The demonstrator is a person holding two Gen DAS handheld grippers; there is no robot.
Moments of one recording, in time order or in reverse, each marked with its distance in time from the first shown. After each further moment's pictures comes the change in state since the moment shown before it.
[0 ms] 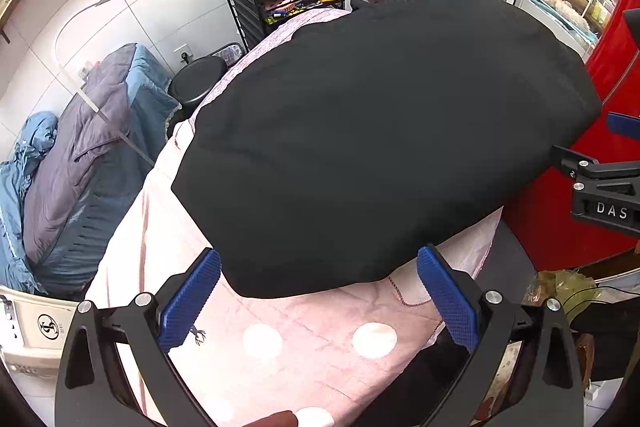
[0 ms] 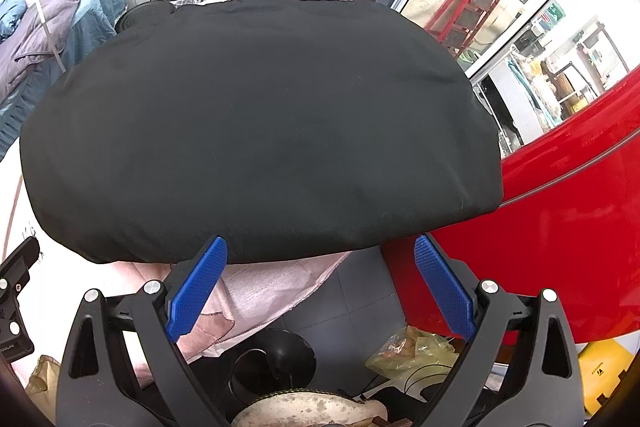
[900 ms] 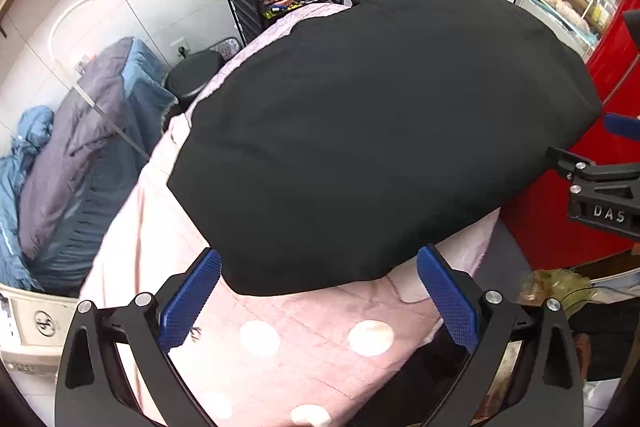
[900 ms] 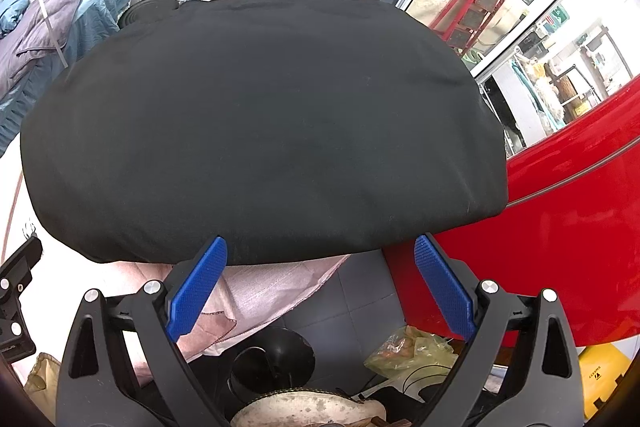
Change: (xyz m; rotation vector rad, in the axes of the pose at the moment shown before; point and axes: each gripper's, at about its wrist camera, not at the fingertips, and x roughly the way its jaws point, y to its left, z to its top) left arm 0.005 0.004 -0.003 -0.025 0.011 -0.034; right arm 0.005 0.004 0.004 -0.021 0.006 0.006
